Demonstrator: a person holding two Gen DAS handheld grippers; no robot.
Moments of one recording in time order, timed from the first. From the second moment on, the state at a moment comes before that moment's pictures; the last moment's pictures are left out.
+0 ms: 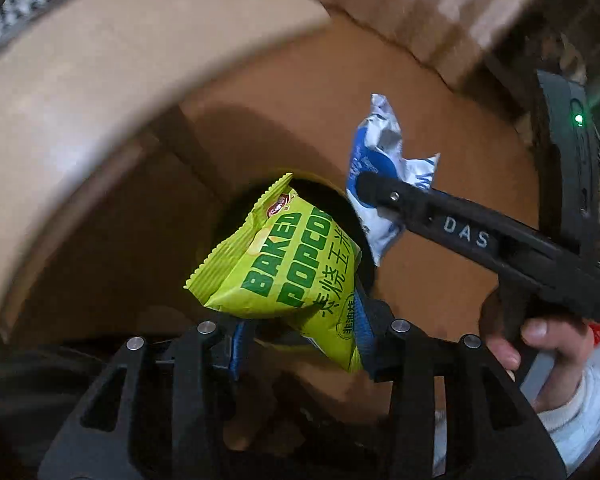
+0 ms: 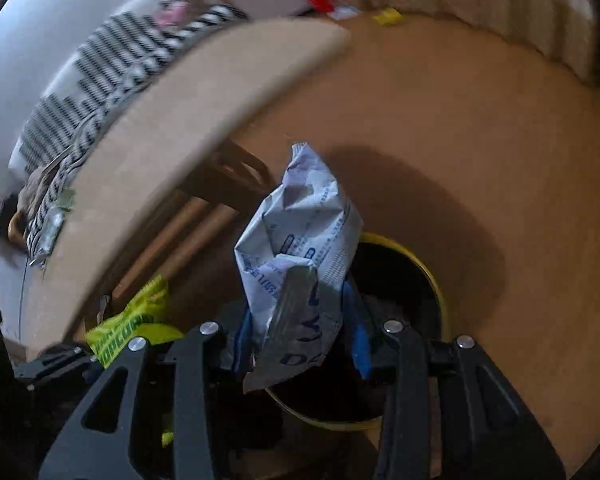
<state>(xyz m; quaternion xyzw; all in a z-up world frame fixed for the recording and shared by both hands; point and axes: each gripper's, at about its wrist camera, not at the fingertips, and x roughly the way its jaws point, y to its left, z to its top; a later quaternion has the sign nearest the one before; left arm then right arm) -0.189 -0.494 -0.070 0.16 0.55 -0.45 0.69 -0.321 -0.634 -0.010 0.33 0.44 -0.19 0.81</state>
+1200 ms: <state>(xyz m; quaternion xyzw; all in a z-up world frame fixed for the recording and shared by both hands) 0.016 -0.123 0.032 -0.05 0.41 -0.04 0.91 -0.111 -0.533 0.051 0.27 0.41 -0.10 0.87</state>
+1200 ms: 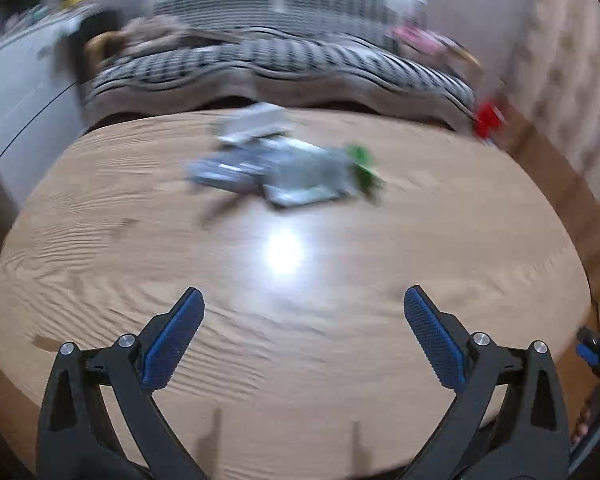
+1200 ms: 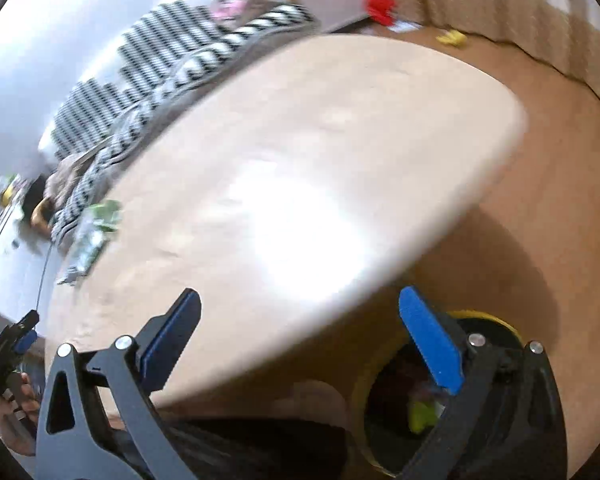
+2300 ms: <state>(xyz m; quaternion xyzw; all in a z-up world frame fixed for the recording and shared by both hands) 0.199 -0.111 -0.033 0.03 0.41 -0.08 0.91 0.244 -0.299 0.012 0.07 0.46 0.01 0.89</state>
